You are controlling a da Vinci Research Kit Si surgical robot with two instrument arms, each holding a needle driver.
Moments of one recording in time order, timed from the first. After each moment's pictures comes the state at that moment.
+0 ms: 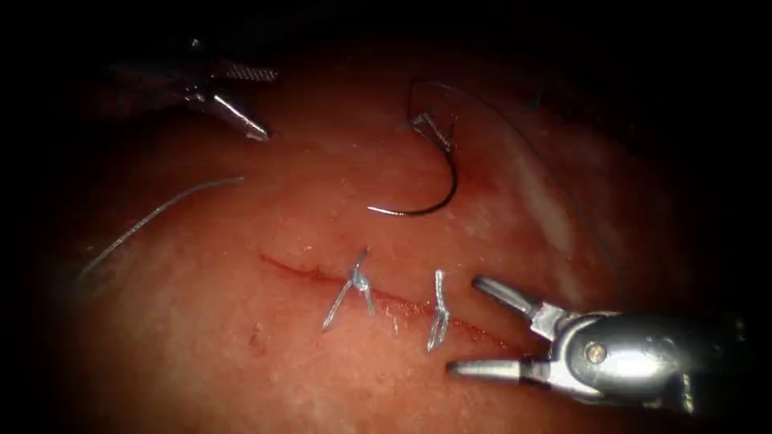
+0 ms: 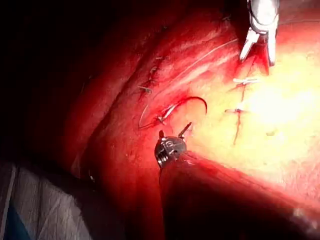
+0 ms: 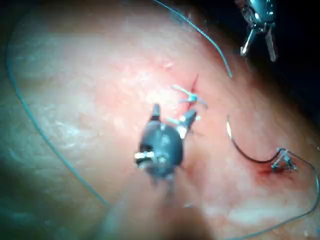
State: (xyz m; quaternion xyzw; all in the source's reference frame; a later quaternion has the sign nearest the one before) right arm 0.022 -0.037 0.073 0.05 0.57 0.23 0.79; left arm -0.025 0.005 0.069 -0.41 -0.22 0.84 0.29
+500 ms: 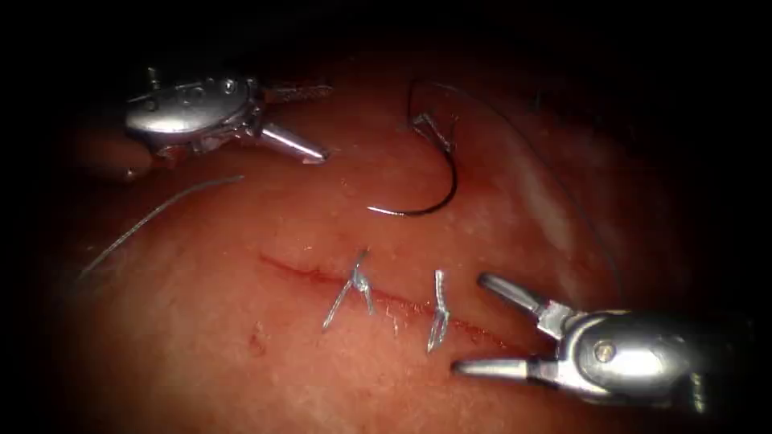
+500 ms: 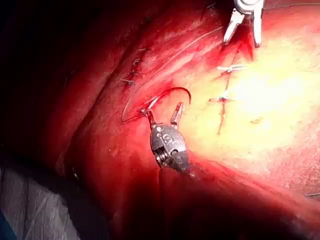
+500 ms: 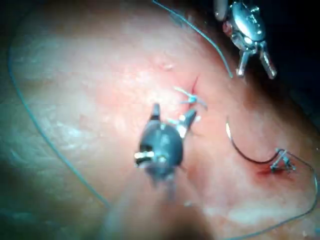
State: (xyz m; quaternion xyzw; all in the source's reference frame) right arm 0.021 -0.036 0.072 0.06 0.57 0.23 0.79; left arm -0.027 0.001 0.069 -0.55 -0.14 0.79 0.24
